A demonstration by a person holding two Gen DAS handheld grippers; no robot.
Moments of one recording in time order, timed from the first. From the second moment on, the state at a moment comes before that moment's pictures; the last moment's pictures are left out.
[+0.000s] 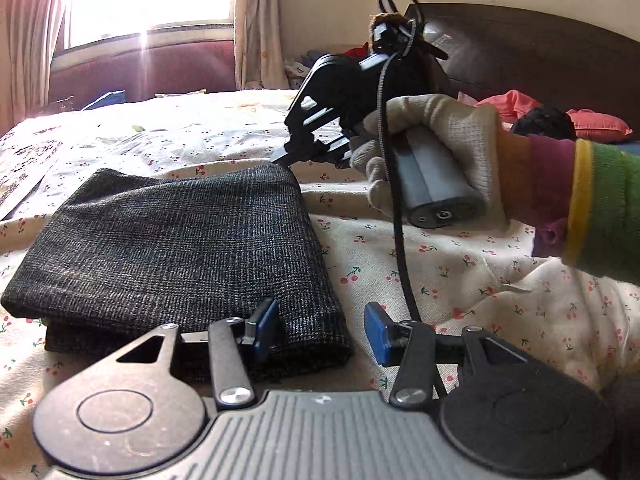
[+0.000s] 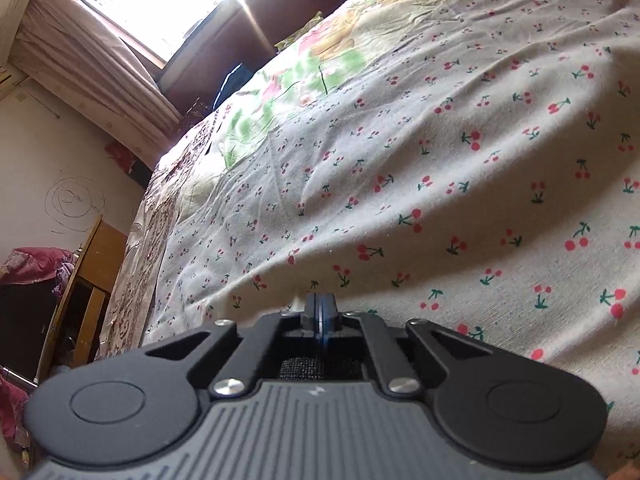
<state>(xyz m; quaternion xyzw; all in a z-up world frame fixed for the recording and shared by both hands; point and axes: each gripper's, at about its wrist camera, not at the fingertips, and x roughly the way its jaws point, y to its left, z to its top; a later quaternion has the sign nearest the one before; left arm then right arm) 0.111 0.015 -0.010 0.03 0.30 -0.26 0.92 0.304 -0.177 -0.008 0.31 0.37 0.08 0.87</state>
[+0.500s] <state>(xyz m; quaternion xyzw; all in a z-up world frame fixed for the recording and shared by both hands) 0.081 0.041 0.004 -0.05 0.38 -0.23 0.89 0.202 -0.142 0.006 0.26 0.41 0.11 0.87</state>
